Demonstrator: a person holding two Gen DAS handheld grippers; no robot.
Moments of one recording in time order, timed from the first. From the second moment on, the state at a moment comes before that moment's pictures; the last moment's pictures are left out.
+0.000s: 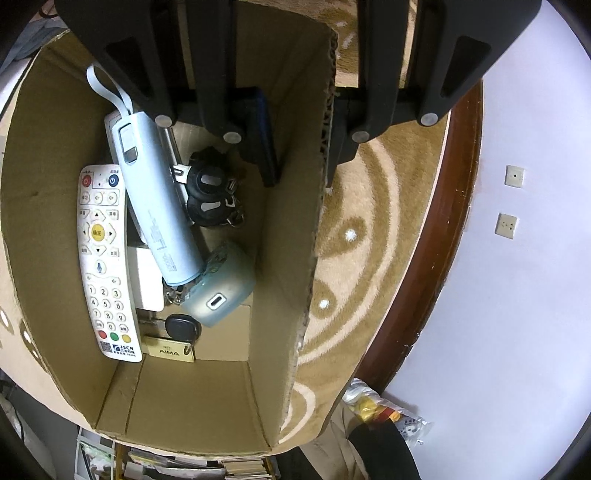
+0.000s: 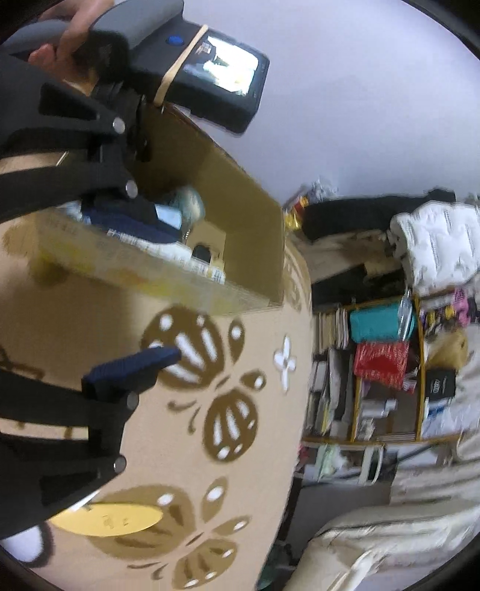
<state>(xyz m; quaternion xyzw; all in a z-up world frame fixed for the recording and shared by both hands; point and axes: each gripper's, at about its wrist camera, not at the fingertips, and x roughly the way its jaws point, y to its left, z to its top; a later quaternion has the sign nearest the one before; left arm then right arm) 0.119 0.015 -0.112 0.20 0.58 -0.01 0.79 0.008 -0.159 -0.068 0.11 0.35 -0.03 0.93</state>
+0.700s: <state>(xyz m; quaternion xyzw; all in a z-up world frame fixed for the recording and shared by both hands) 0.123 0.020 -0.118 0.20 0.59 0.00 0.78 -0.030 -0.264 -0.132 0.26 0.44 -0.29 0.81</state>
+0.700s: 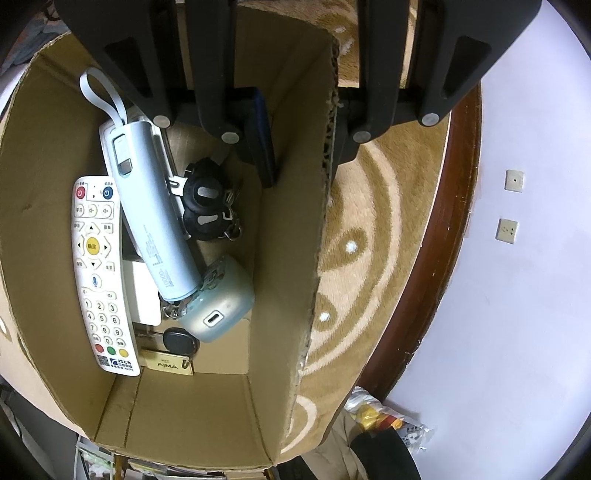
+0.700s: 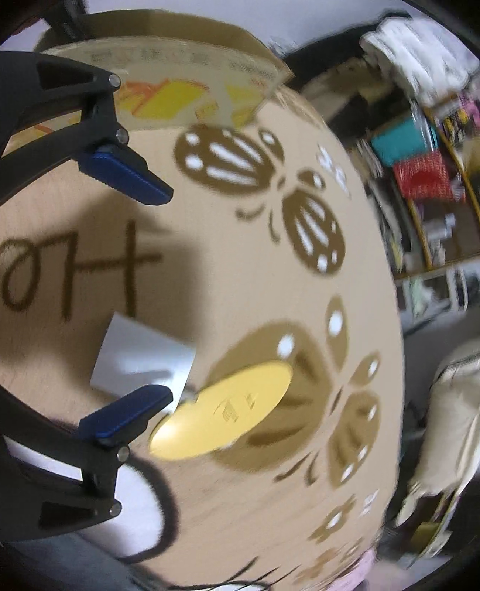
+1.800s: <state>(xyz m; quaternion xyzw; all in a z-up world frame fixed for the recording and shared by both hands) 0.123 0.017 -0.129 0.21 0.60 -0.01 0.77 -0.045 -0.300 -0.174 0.36 0.48 -0.33 0.73</state>
